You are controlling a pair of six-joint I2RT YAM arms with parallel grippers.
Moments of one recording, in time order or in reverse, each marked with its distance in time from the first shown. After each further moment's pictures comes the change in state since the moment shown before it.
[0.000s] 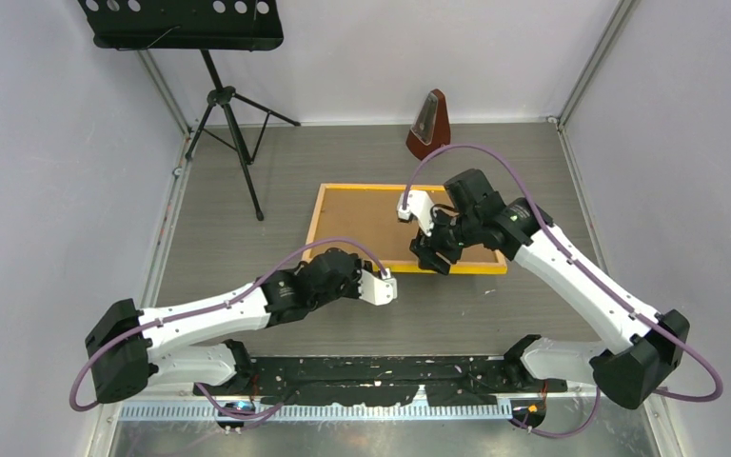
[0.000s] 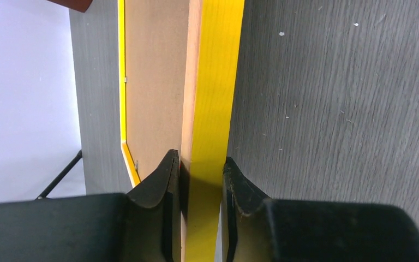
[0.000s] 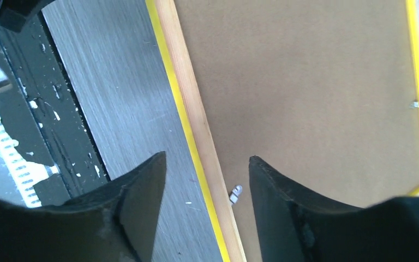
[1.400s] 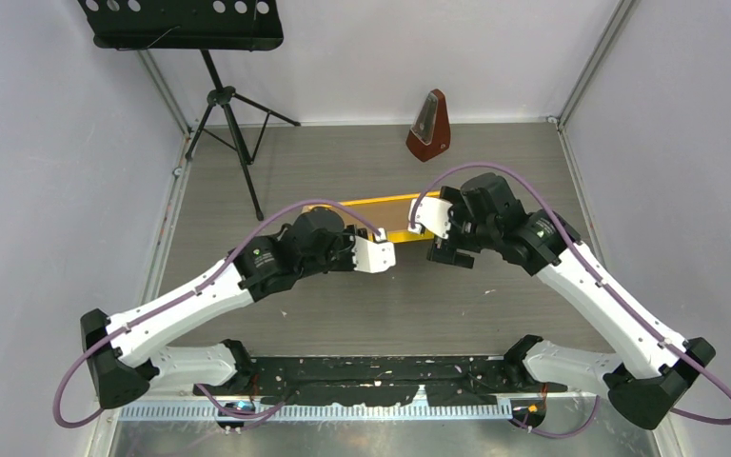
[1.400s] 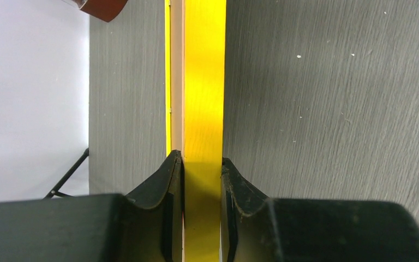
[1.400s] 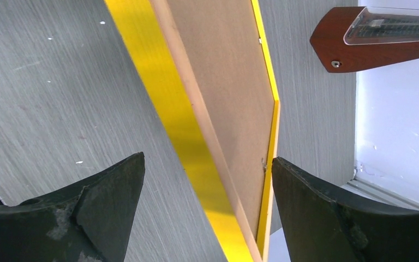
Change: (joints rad) left arm 0.070 -0.006 0.397 -0.399 0.124 -0.060; right arm 0.030 -0.145 0.031 -0.031 0.363 -0.278
